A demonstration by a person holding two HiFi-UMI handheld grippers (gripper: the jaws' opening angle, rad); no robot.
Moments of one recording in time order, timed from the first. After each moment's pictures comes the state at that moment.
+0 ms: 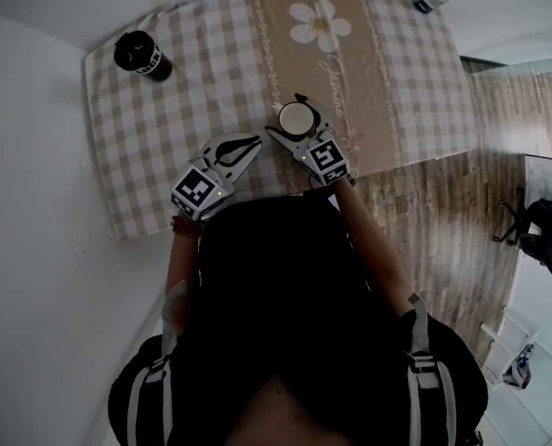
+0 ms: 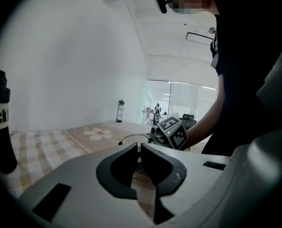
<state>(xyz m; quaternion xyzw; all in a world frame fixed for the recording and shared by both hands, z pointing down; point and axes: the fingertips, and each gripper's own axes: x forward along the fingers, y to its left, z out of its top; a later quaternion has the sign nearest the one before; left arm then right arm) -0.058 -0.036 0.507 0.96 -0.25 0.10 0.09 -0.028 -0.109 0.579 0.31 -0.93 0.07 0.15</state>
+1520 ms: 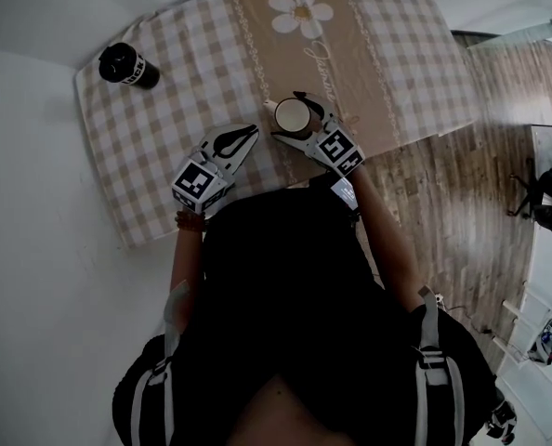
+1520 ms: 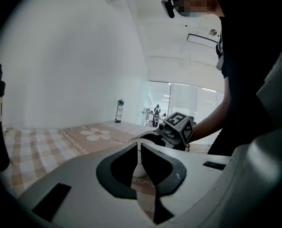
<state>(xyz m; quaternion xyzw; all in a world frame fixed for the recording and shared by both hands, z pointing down) -0.046 -0.043 0.513 0.96 -0.25 0.09 0.11 -0.001 -0.080 0.580 0.25 -0.94 0.07 0.21</state>
